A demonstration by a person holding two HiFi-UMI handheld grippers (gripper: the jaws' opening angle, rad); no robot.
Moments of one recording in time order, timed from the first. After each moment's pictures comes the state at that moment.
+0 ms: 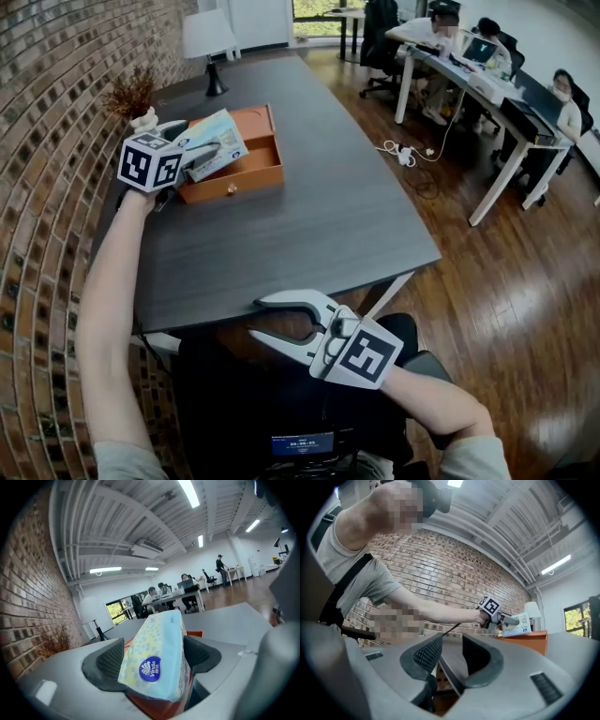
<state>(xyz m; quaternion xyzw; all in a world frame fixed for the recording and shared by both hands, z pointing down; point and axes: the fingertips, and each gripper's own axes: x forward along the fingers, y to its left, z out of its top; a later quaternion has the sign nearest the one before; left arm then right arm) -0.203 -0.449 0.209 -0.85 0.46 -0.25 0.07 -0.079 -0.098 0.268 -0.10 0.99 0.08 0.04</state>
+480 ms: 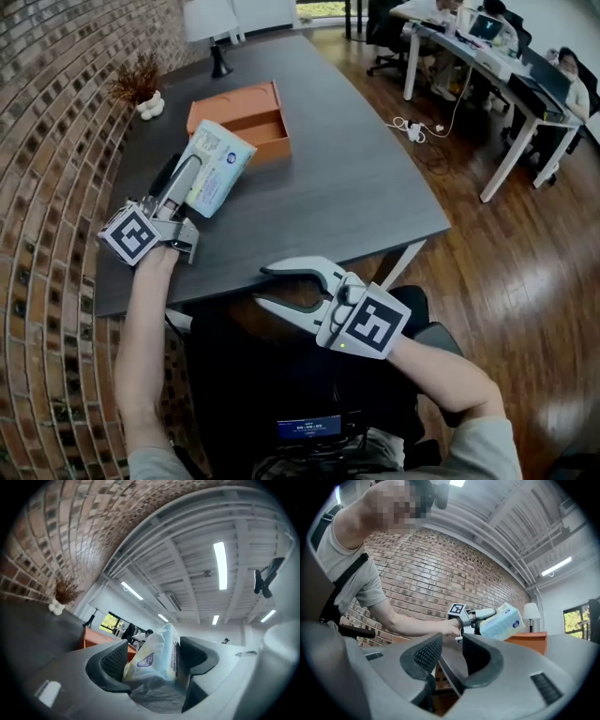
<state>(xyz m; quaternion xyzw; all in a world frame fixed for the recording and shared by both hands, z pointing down) -0.203 -0.301 0.191 -0.89 0.42 0.18 -0.09 -0.080 -0.098 0.266 -0.10 0.99 0.09 0.03</state>
